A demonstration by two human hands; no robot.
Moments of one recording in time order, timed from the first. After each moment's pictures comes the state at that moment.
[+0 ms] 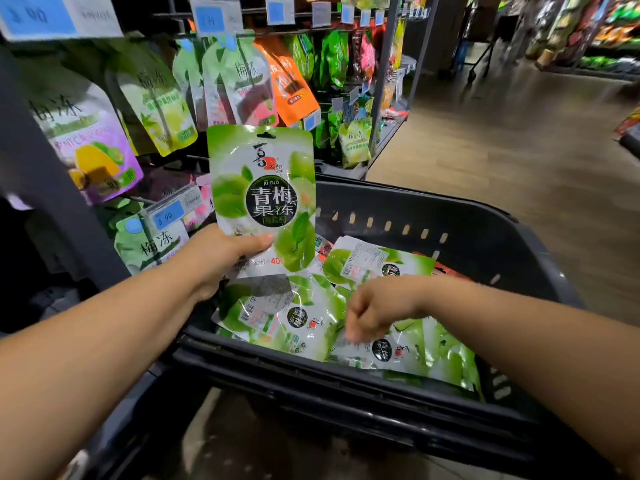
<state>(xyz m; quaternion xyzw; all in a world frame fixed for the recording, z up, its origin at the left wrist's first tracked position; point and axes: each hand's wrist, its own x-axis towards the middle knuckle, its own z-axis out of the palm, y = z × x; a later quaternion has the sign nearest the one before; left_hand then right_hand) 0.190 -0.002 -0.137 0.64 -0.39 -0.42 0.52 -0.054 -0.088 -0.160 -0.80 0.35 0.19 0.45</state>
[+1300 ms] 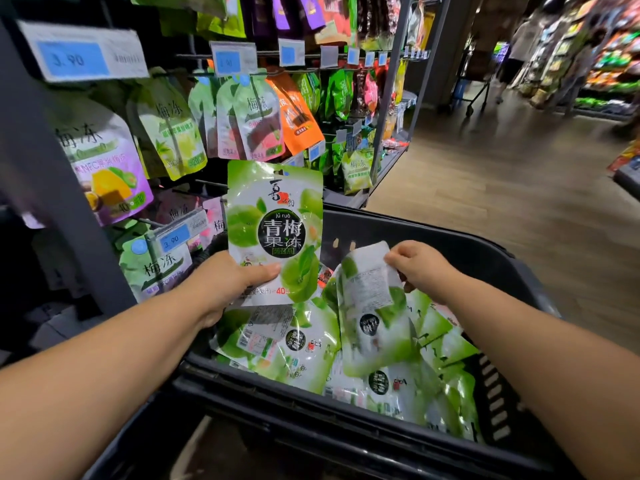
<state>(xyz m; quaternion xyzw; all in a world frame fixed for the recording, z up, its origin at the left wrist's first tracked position) 0.182 0.002 -0.131 0.62 -0.41 -0.44 0.50 -0.077 -0.155 -0.144 -0.75 0.54 -0.21 0.32</state>
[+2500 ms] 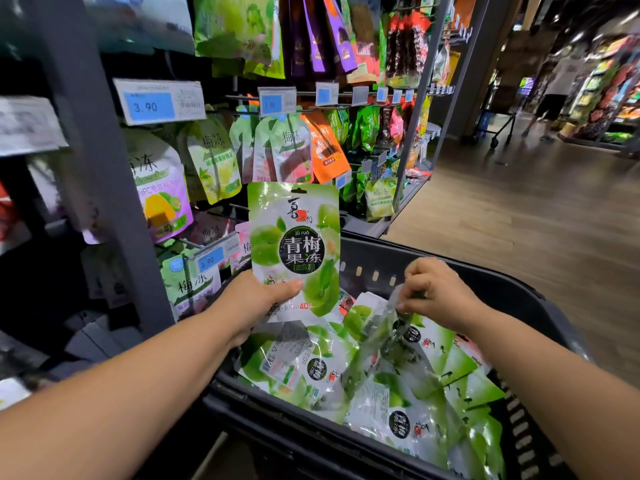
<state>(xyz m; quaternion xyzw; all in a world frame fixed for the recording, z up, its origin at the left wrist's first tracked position) 0.194 -0.003 -0.141 0.59 -0.38 -0.42 0.57 -0.081 -0.163 -0.135 -0.93 0.32 -0.18 0.09</state>
